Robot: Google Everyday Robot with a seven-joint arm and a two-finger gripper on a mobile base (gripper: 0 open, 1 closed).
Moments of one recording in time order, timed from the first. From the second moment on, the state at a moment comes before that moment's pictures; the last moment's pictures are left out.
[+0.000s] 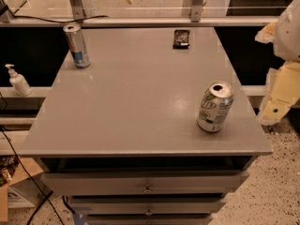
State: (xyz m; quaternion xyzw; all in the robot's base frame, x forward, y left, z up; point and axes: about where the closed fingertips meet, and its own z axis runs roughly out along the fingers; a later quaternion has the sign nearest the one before) arm 0.438 -0.217 0.976 -0.60 0.78 -0.03 0.16
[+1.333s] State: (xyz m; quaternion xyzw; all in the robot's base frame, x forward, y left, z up) arm 0.465 -0.147 0.985 -0.65 0.72 0.04 0.24
